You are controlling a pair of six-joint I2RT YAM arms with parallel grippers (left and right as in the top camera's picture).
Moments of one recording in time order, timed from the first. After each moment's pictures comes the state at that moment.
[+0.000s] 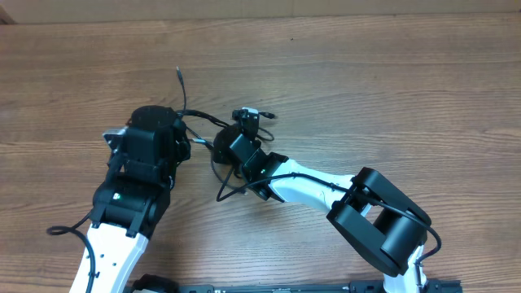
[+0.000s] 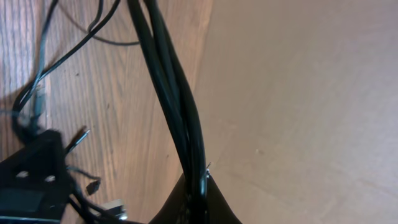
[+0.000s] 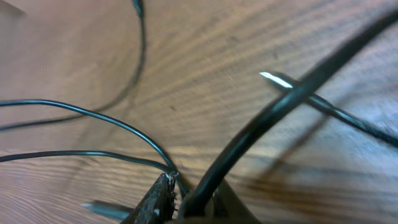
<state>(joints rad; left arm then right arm) -0.27 1.05 0.99 -0.52 -0.34 -1.95 0.88 2.02 1.19 0.11 0.24 0.95</state>
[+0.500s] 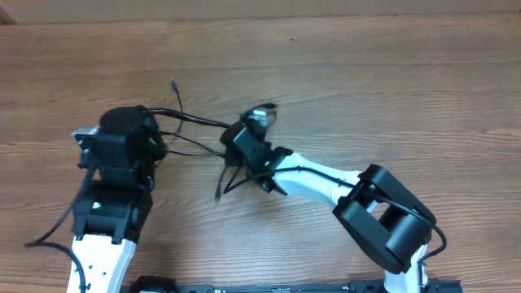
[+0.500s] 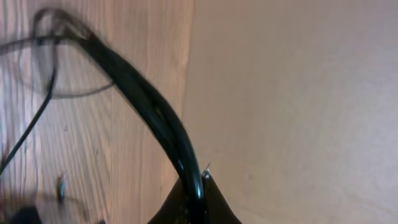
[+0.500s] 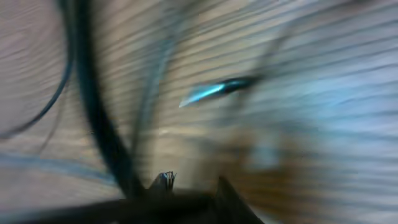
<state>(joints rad) -0.11 1.00 0.99 -0.49 -0.32 -1.75 0.83 2.01 1.21 -0.11 0.21 0.90</state>
